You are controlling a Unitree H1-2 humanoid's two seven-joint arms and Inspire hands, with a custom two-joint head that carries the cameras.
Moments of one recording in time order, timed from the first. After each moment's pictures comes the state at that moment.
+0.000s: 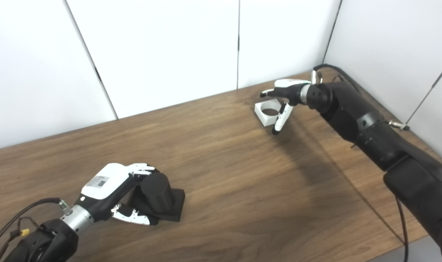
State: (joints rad) left arm -0.43 0.47 -0.55 0.24 0.60 -0.39 -0.18; right arm -0.68 -0.67 0.34 0.44 -0.66 0.23 0.55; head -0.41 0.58
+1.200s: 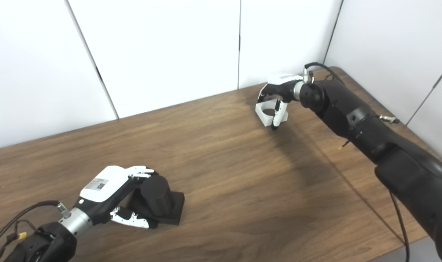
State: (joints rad) left arm -0.40 0.49 -0.54 0.19 0.60 -0.36 -0.21; right arm -0.74 -0.67 0.40 0.56 -0.70 0.11 0.45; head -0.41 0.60
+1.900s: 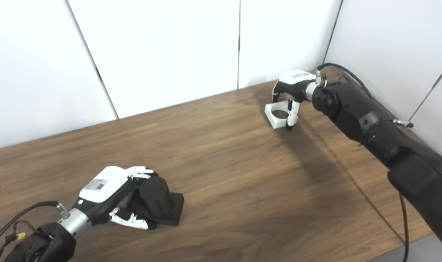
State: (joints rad) left arm -0.40 0.49 -0.53 0.19 0.60 -0.36 -0.22; right arm -0.69 -0.71 0.38 0.55 -0.73 0.07 0.35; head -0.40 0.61
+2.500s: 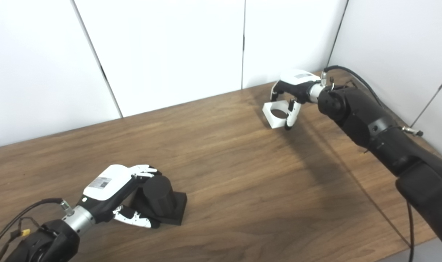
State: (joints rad) left arm -0.40 0.49 -0.54 0.19 0.60 -0.36 -0.22; right arm -0.65 -0.71 0.32 0.40 -0.67 0.03 0.33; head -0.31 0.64
